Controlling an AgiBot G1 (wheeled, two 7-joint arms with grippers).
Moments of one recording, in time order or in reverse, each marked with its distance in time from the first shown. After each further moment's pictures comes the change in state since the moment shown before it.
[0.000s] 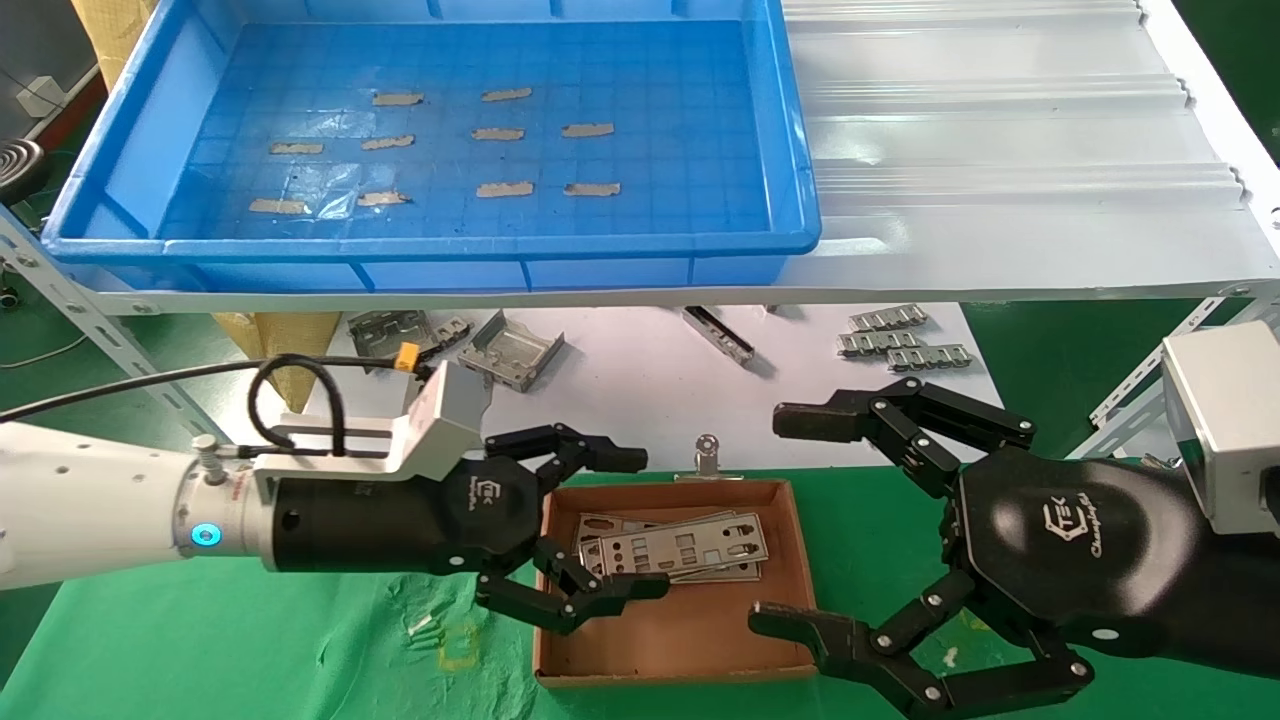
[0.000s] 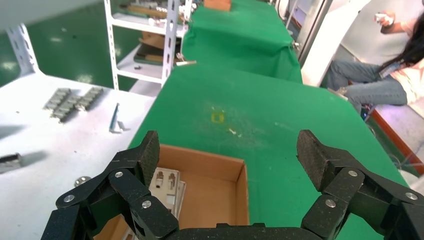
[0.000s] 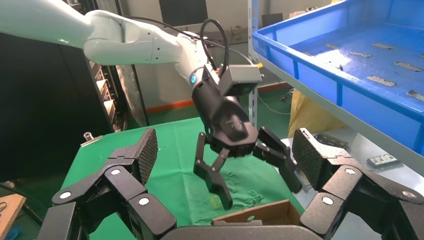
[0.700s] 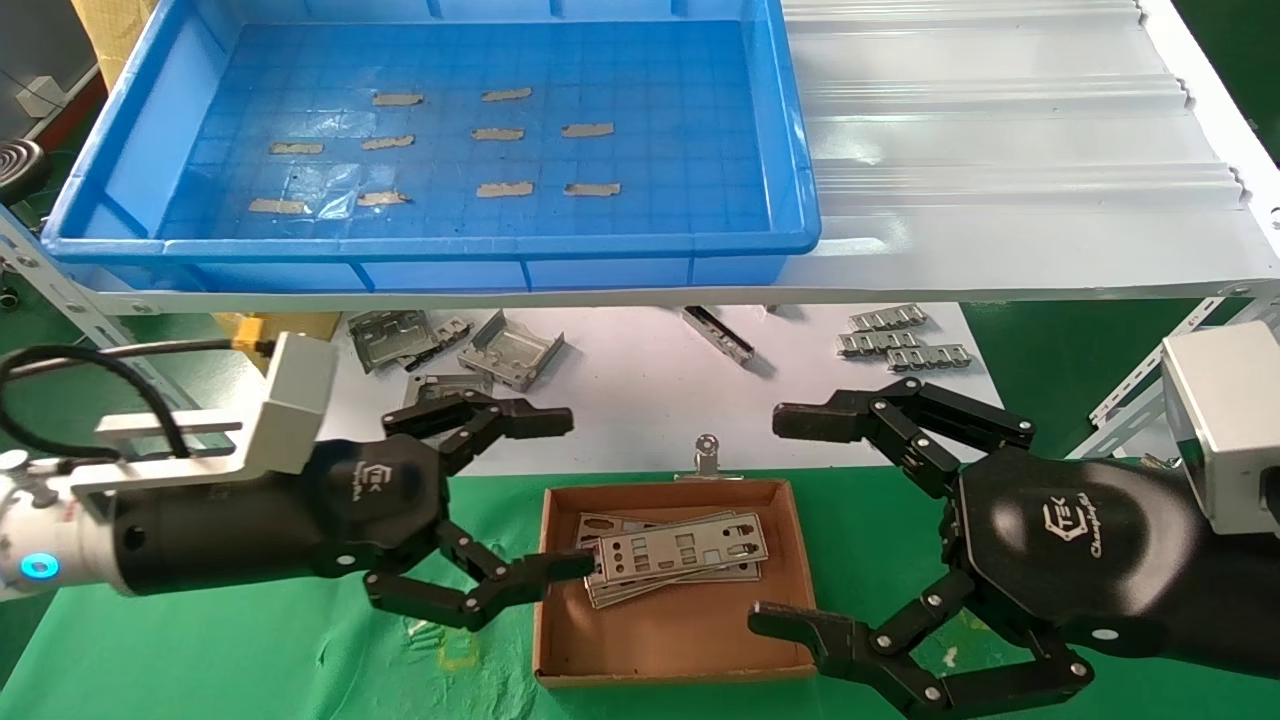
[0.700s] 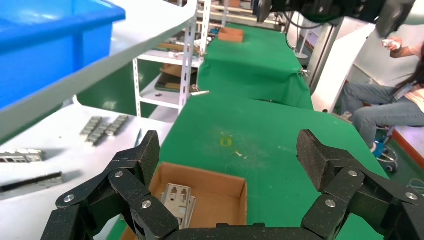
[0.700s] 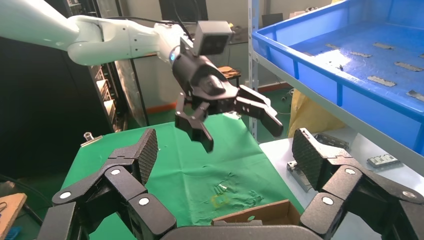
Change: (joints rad) left arm 0.168 -0.203 -0.174 -0.361 -0.097 -0.040 -0.145; right arm 0.000 0.000 0.000 0.000 0.000 0.000 0.000
